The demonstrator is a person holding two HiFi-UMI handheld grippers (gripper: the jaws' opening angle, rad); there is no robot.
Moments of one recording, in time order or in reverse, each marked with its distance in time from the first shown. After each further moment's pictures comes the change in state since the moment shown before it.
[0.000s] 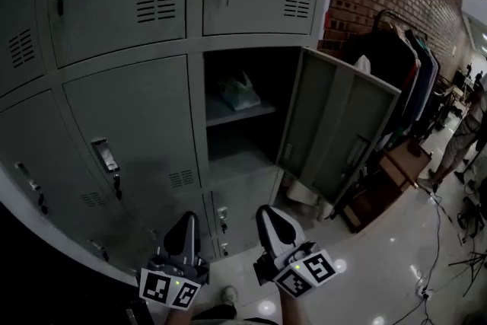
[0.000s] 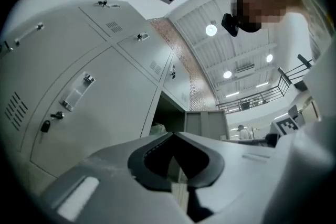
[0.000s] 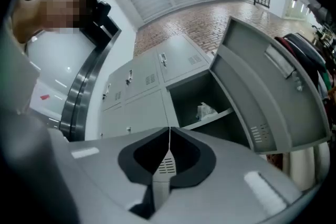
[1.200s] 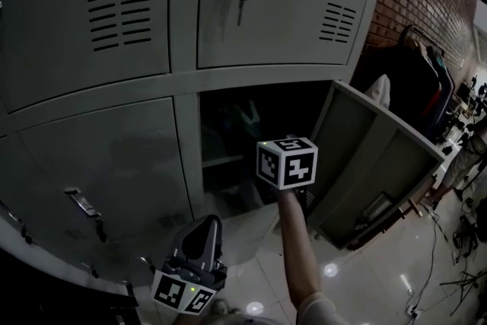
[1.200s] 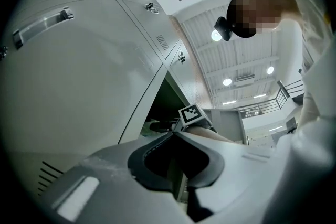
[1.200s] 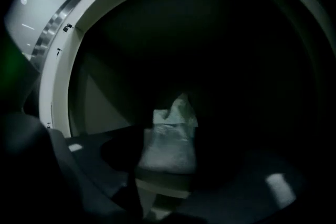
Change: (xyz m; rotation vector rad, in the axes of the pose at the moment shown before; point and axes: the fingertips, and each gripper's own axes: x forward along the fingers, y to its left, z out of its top) left arm 0.096 0.003 -0.024 -0.086 -0.031 -0.059; right arm 0.264 -0.133 0.020 -0.263 0.437 -0.053
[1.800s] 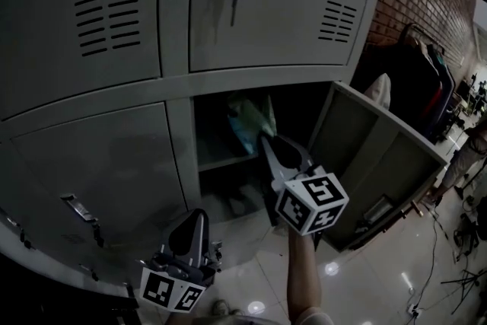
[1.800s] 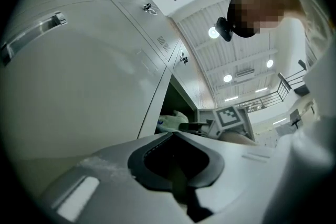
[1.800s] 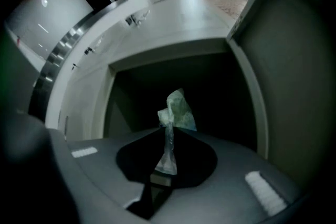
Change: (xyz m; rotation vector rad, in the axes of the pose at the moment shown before) left arm 0.009 0.021 0.017 0.065 -0.004 0.027; right arm -0.076 0.015 0.028 -0.013 -0.279 0.027
